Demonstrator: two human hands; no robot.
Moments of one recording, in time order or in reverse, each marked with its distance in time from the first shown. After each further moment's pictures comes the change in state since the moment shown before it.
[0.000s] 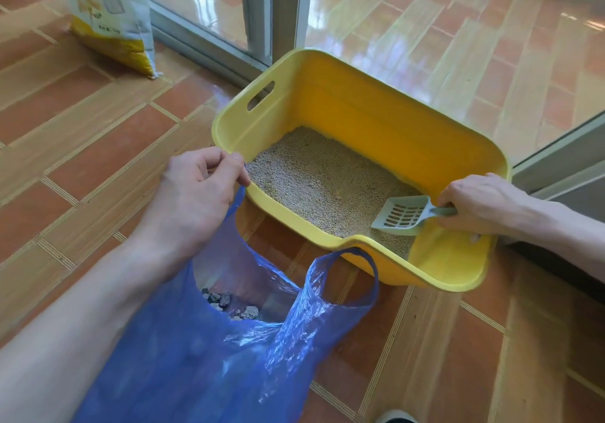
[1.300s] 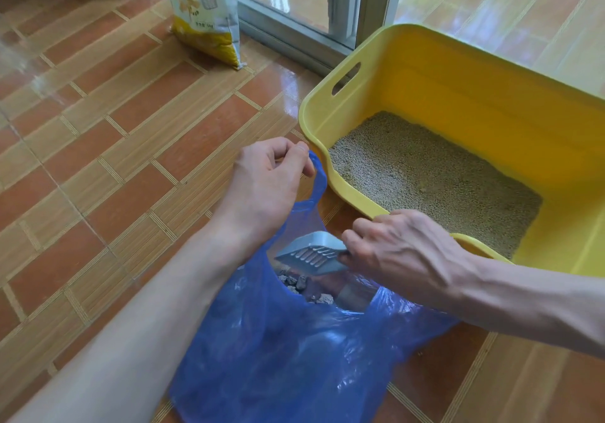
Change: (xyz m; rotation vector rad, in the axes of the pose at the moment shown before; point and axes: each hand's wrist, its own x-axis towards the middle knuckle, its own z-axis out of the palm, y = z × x) left_hand -0.004 -0.006 -0.023 0.075 0.050 -0.053; right_hand 0.003 -0.224 -0.047 0.150 0.655 -0.590
